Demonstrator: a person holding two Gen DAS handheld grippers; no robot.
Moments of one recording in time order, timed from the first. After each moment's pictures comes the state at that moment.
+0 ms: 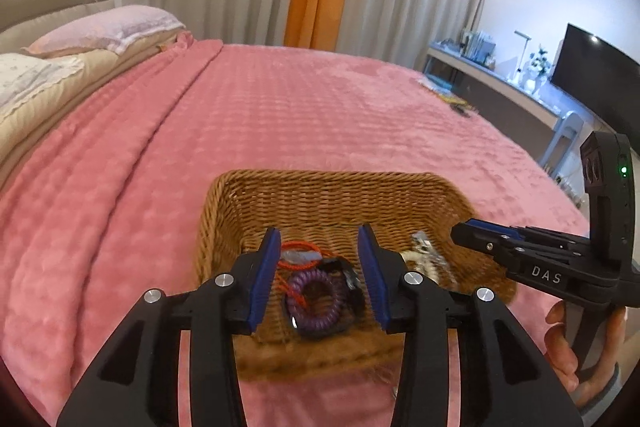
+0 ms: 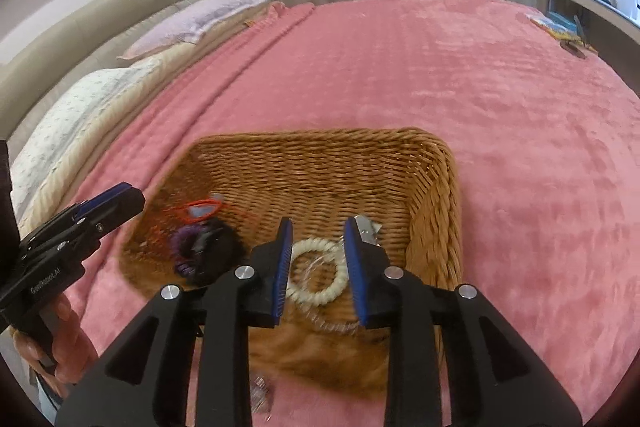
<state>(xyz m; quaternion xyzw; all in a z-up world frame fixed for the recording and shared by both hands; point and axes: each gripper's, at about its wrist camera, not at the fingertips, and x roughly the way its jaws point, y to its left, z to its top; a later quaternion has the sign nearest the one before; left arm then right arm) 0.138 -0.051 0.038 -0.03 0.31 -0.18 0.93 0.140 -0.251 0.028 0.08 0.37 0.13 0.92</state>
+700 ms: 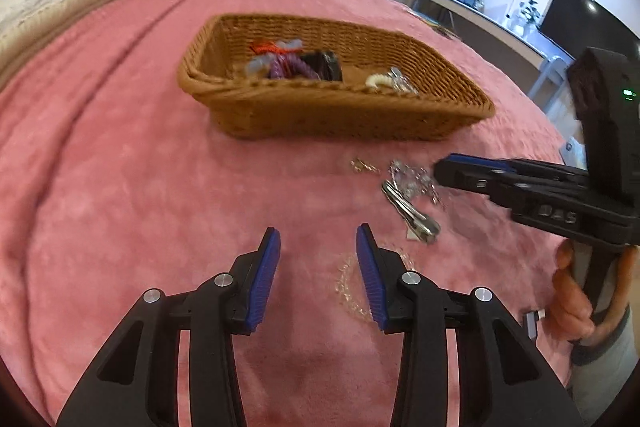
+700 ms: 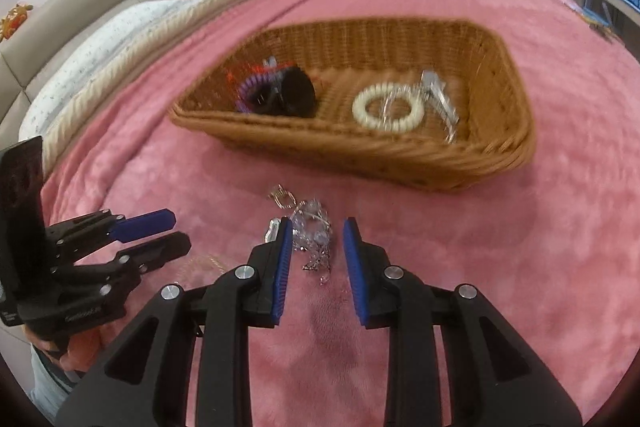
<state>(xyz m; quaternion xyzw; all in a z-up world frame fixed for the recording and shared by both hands) 0.049 -0.038 -0.050 -0.02 0.42 -0.21 0.88 0.069 -0.214 -0.042 0.05 0.44 0.18 0.88</state>
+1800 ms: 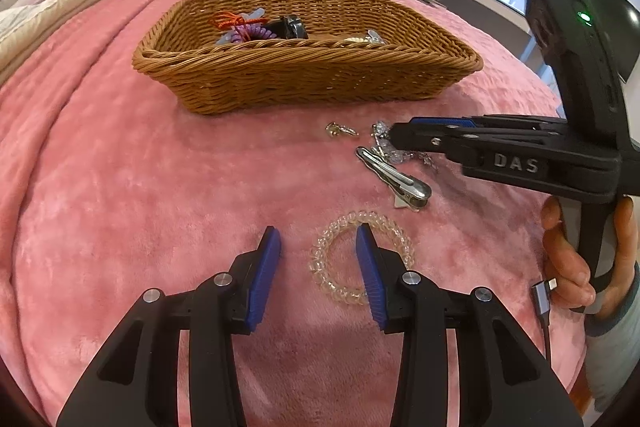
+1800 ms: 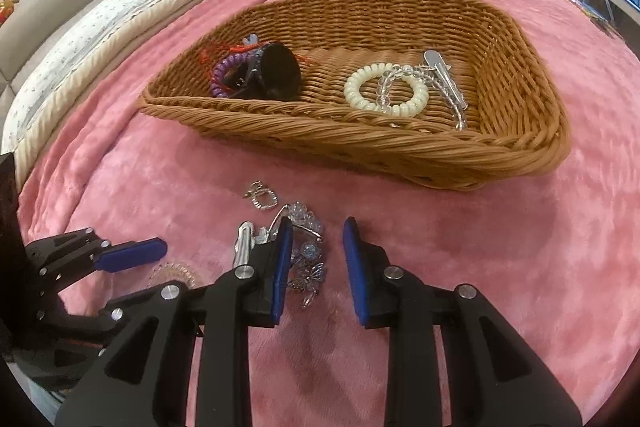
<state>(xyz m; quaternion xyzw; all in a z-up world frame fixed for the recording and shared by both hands) 0.039 -0.059 -0.065 0.03 0.44 -0.22 0.87 0.080 -0.205 -0.050 0.03 0.44 0.18 0.88</state>
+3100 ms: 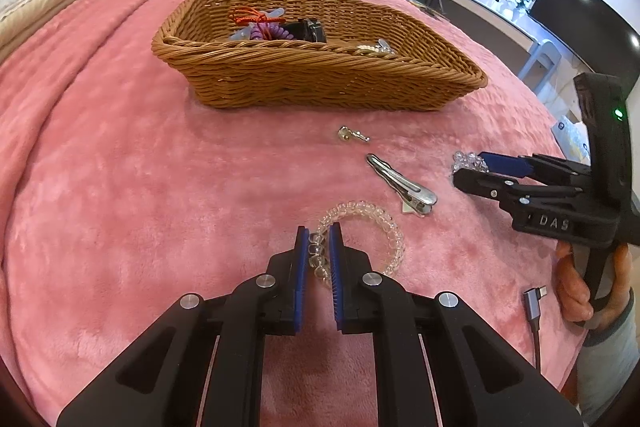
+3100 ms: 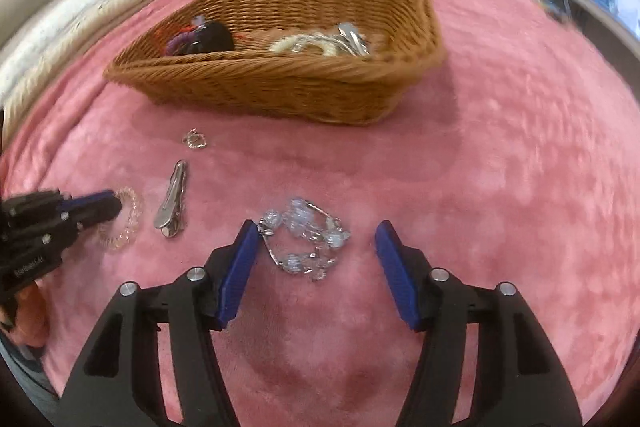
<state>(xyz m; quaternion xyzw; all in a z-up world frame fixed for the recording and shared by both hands) 0.042 -0.042 -0.065 -0.01 0.44 -0.23 0.87 0.042 -0.234 -0.056 -0.01 0.45 0.11 0.89</state>
